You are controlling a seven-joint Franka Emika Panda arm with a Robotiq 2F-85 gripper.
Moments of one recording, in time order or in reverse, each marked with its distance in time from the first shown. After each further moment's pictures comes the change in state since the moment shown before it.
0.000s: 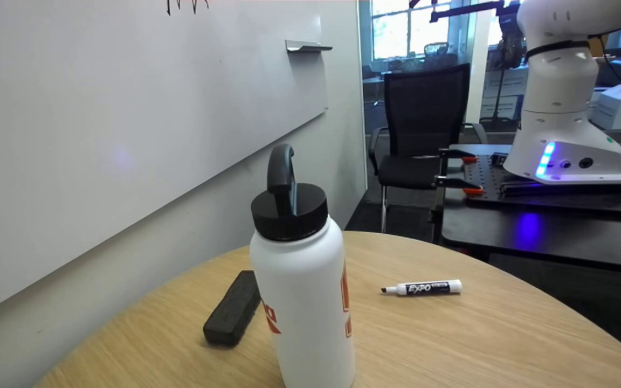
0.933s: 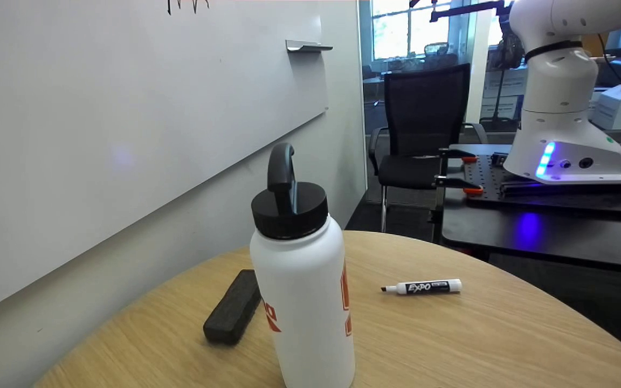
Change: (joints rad) arm 0.227 0.287 0.197 0.171 0.101 0.220 -0.179
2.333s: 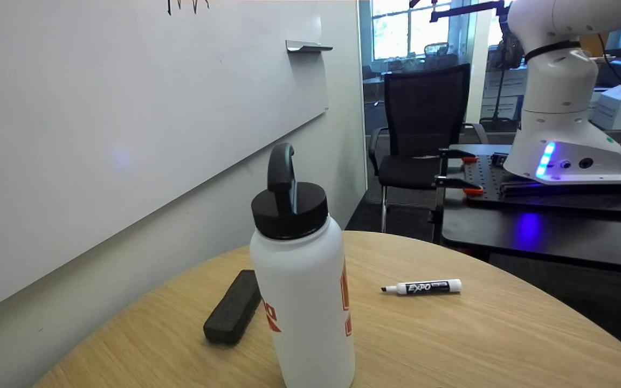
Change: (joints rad) arm 0.055 0.262 0.141 0.091 -0.175 0.185 -0.086
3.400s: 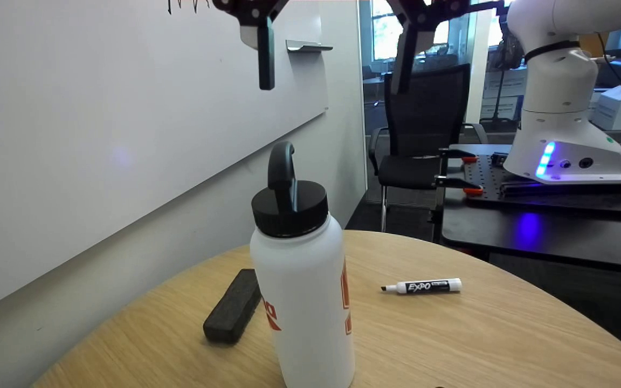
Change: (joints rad) arm 0.017 0.413 0.001 0.310 -0.121 -0.002 -0.155
